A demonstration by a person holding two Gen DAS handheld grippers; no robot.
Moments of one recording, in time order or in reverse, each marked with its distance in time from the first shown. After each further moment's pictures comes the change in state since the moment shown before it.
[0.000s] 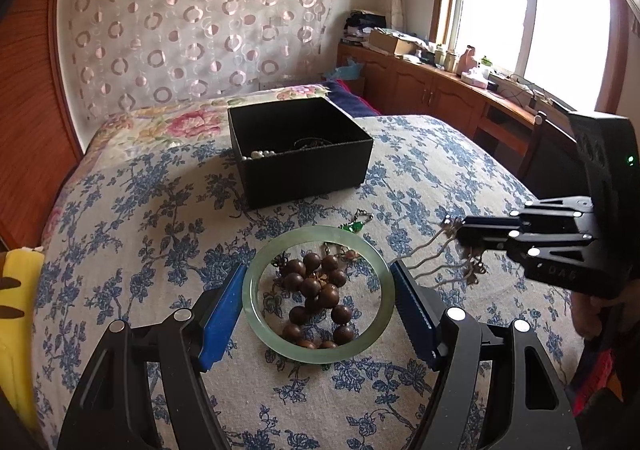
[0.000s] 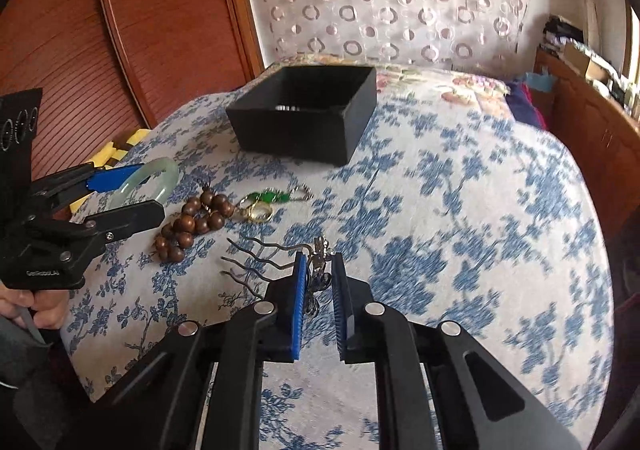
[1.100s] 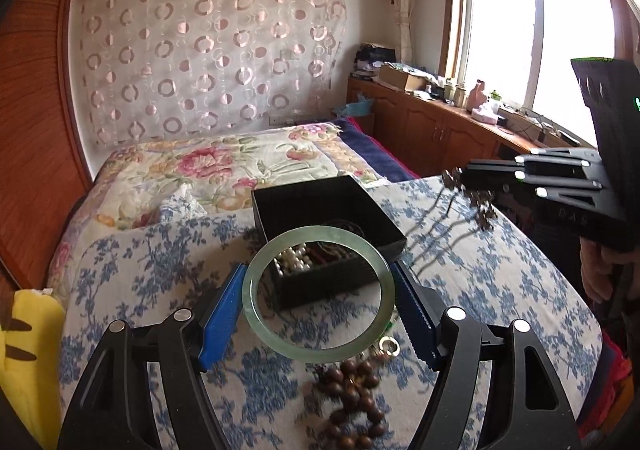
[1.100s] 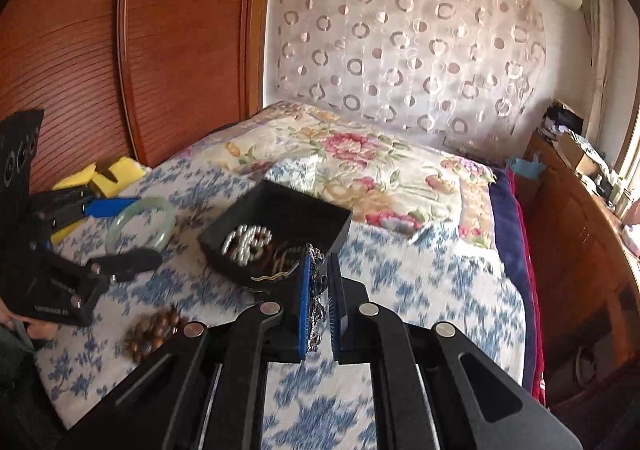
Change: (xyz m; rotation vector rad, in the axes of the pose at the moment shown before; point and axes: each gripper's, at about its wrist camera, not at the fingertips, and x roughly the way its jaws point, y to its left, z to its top) left arm 0.004 0.030 0.069 -0.013 -0.113 0.024; right arm -0.019 -0.003 0.125 -0.185 -0.143 -0.092
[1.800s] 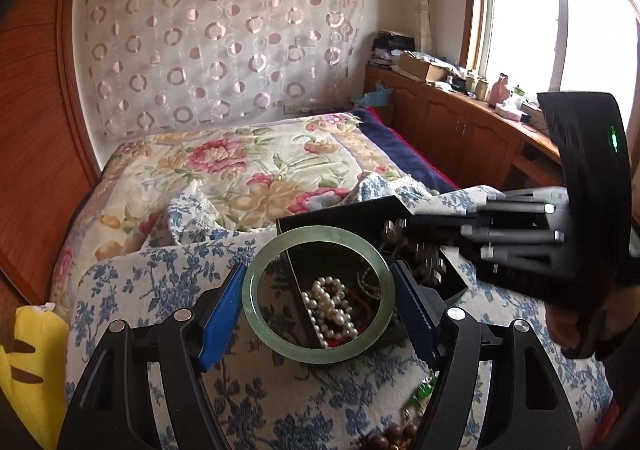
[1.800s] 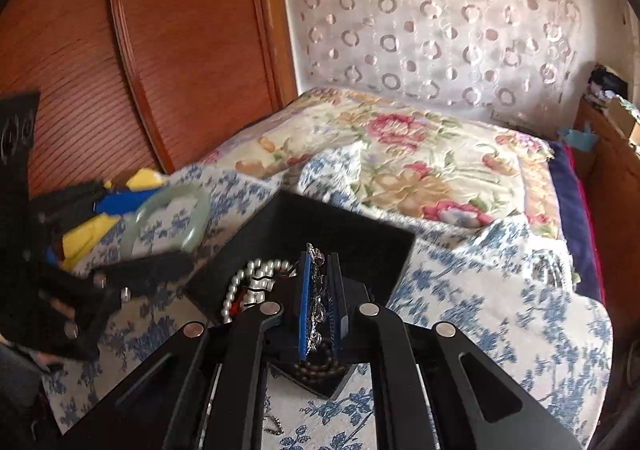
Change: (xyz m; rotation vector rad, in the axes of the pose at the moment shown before) left arm 0.060 0.026 0.039 -0.014 0.055 0.052; right arm 0.115 0.000 0.021 0.070 0.076 0.203
